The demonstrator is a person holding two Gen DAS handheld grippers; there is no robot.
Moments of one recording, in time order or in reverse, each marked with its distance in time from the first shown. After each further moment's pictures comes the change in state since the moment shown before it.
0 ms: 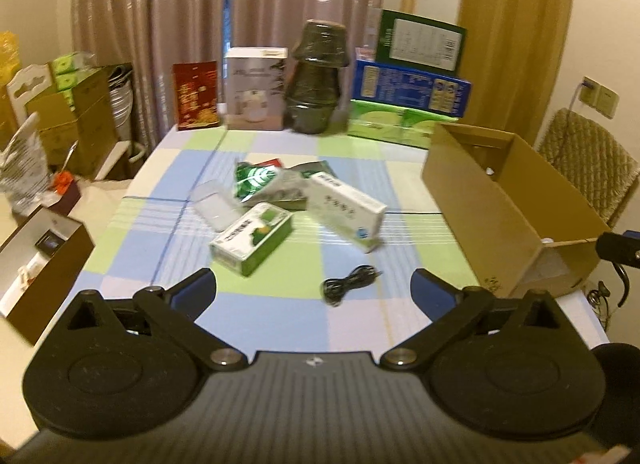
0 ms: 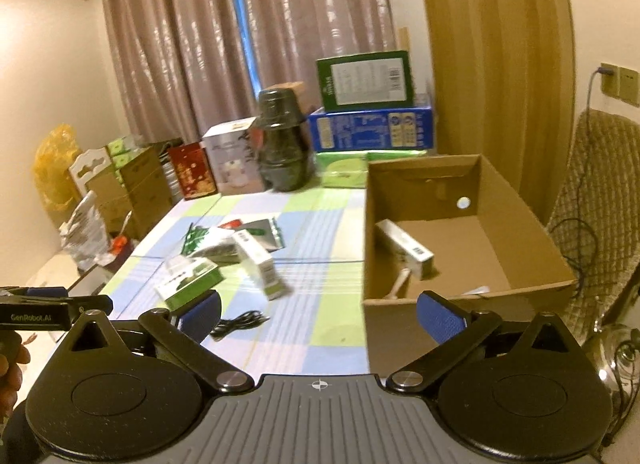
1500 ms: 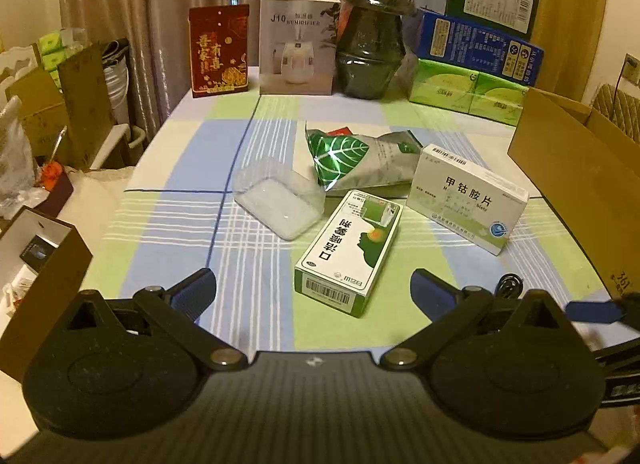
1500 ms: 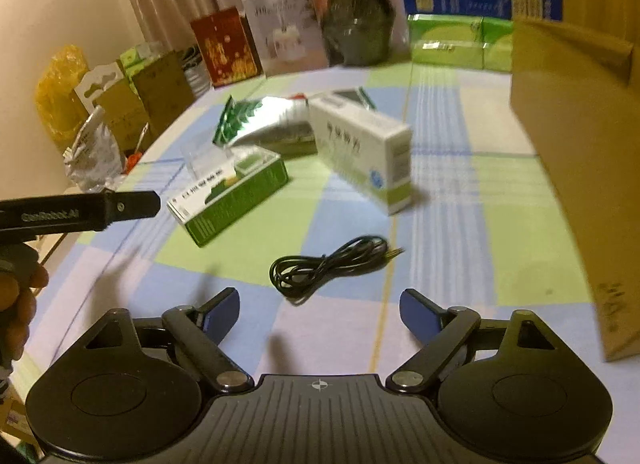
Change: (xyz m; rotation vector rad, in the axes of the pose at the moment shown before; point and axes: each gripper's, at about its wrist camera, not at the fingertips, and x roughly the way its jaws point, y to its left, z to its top) left arm 0.159 0.113 0.008 0.043 0.070 -0.013; right arm 0.228 0.093 -0.068 0.020 0.282 0.078
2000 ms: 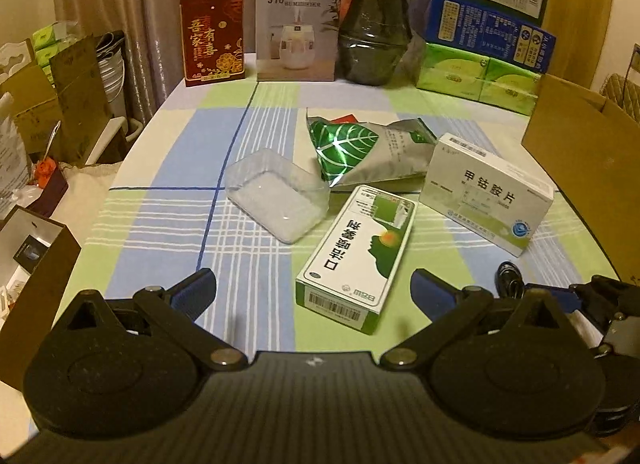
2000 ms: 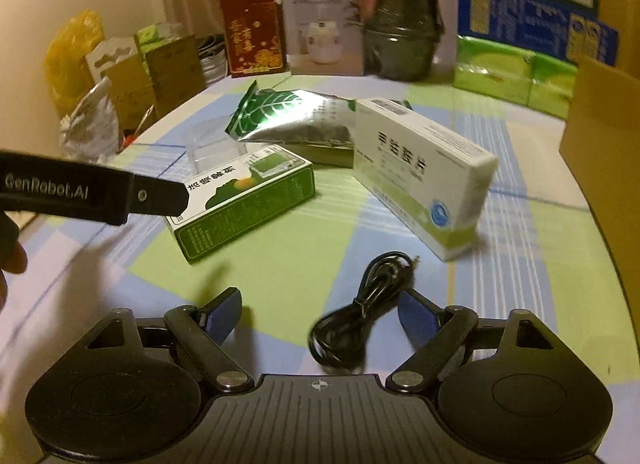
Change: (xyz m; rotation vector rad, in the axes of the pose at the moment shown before) left arm 0.031 0.000 0.007 0.003 0.032 0.010; right arm 0.051 0.029 0.009 -0.194 -0.069 -0.065
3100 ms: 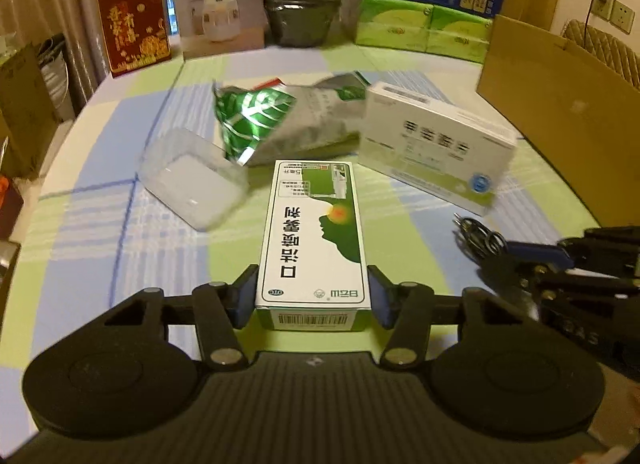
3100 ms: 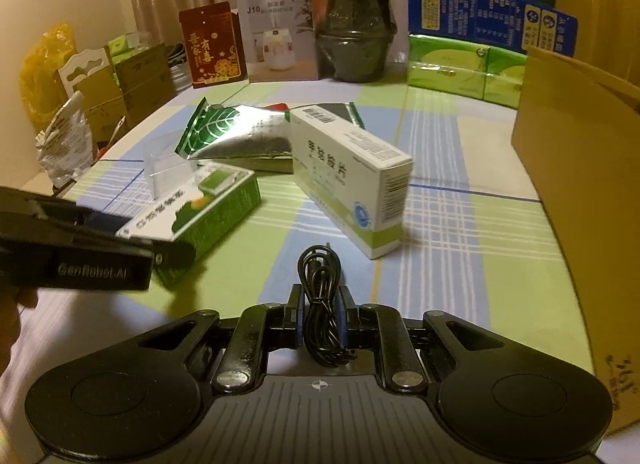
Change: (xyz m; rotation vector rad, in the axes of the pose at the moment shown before) left arm 0.029 -0.044 -0.005 0.131 0.096 -0.111; right arm -0.030 -0.038 -0.001 0.070 0.011 -0.050
